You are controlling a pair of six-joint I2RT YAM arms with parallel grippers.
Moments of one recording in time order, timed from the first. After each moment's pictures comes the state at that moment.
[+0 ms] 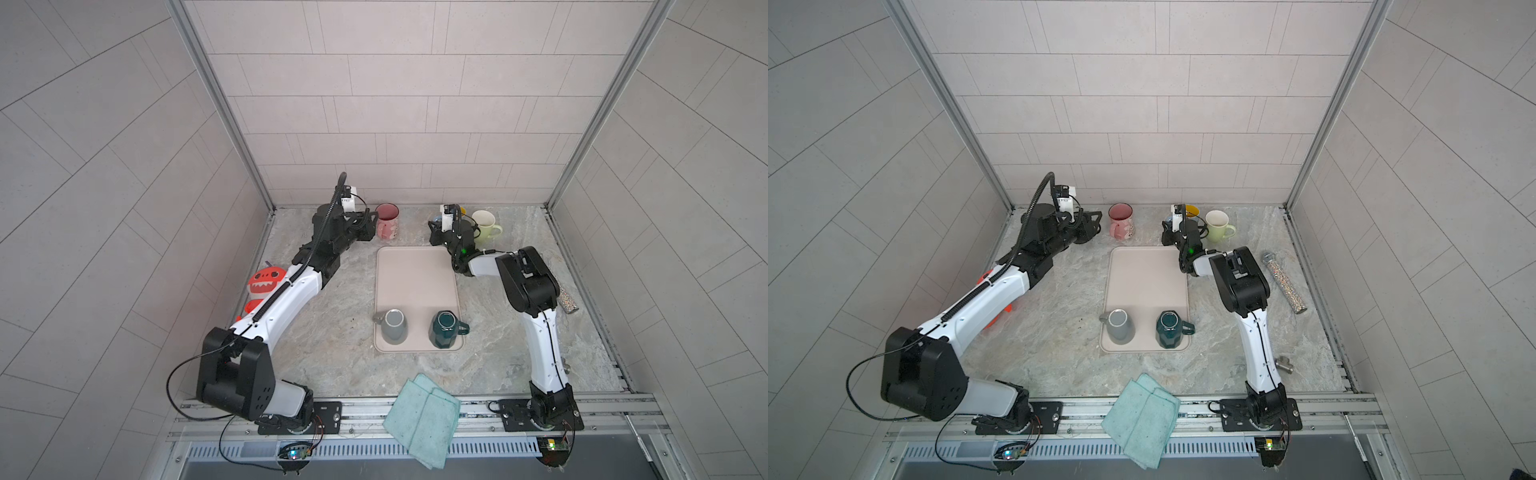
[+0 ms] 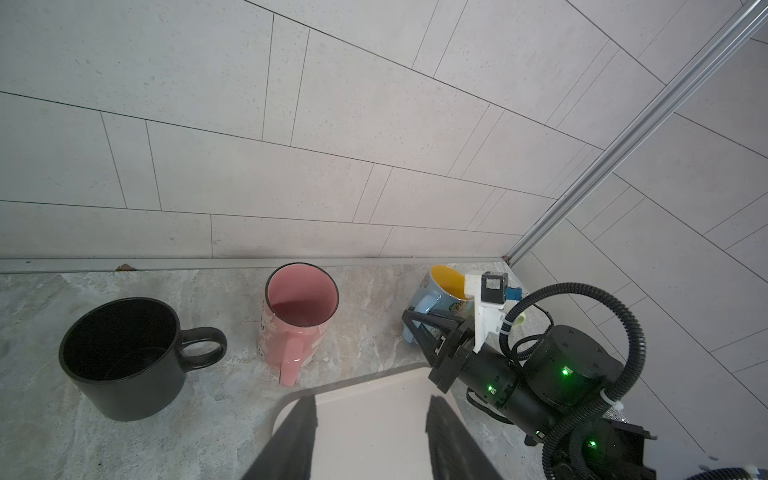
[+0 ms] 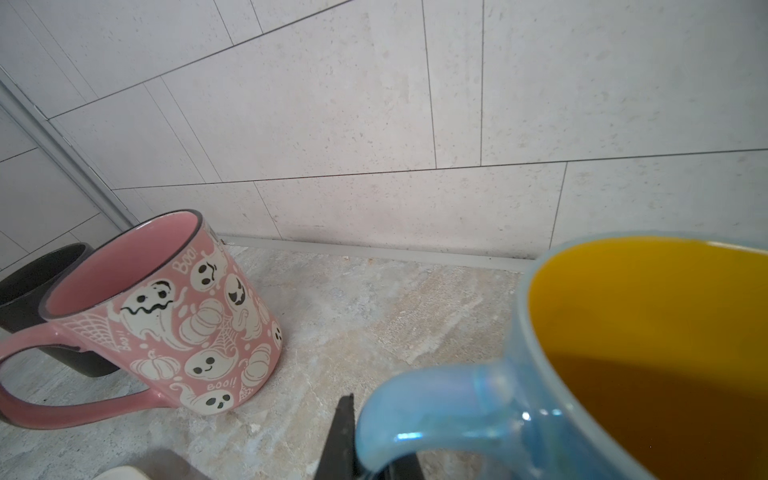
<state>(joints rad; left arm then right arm) -0.29 1.43 1.13 0.05 0.17 -0.33 0.30 2.28 1.37 0.73 -0.08 0.23</state>
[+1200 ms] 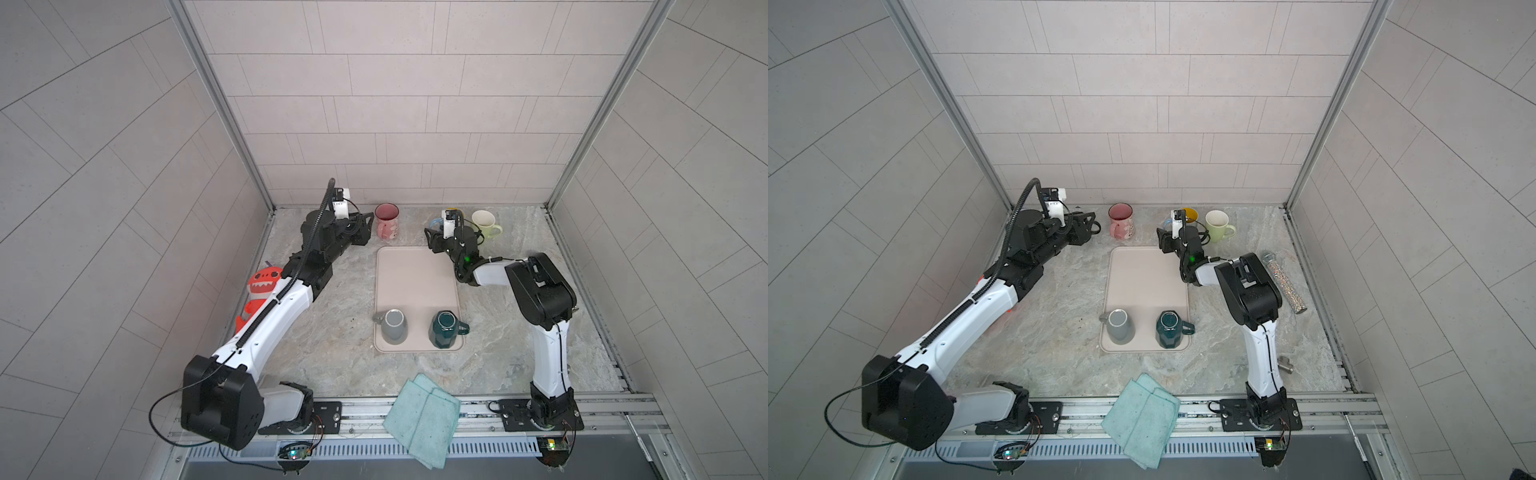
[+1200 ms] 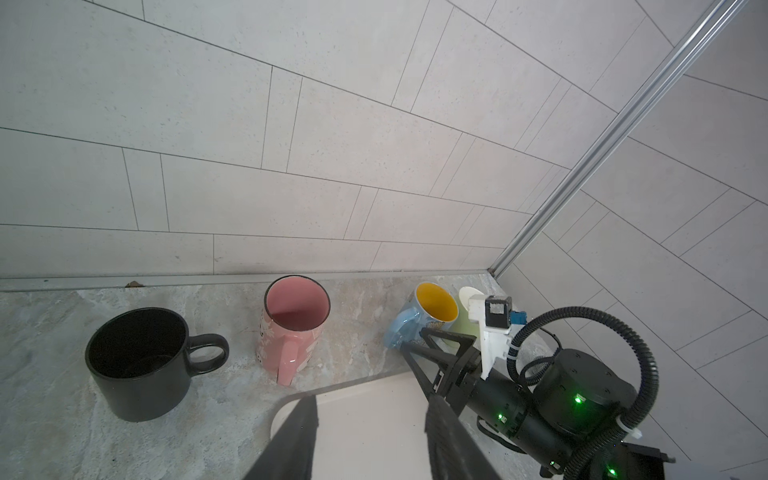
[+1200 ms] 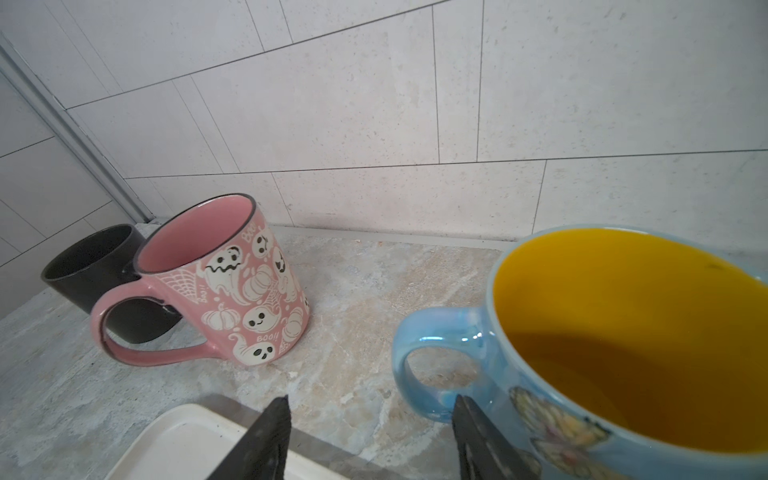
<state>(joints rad) -0.29 1.28 1.06 0.04 0.17 -0.33 0.35 2.08 1.15 0.71 -0.01 0.22</state>
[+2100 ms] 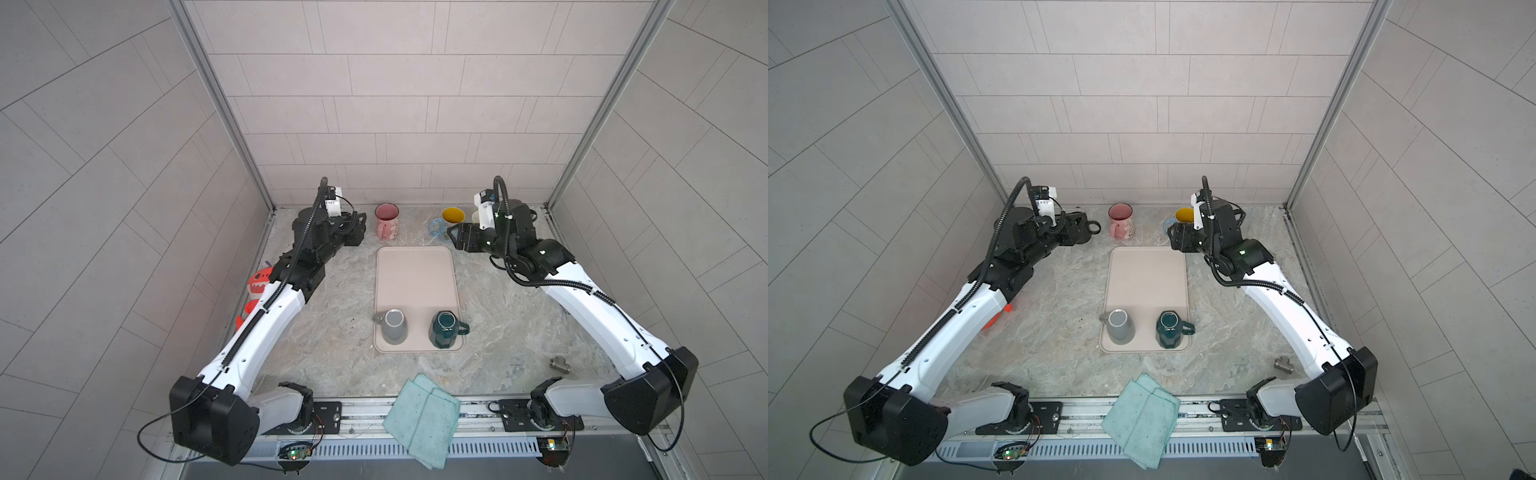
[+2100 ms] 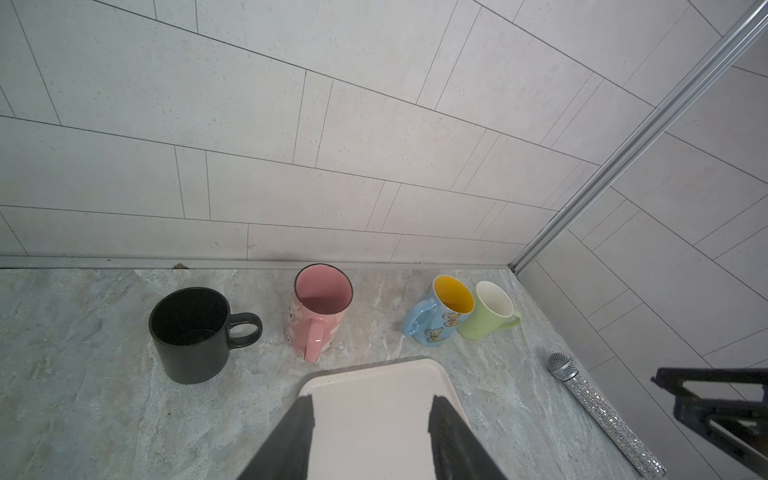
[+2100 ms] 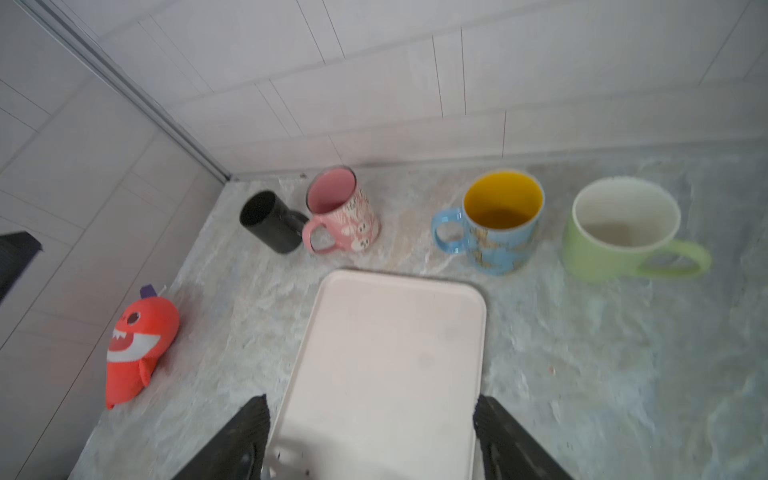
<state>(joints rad) -0.29 1.23 1.14 -0.17 0.12 -0.32 0.38 1.34 1.38 -0.65 -0.07 0.42</state>
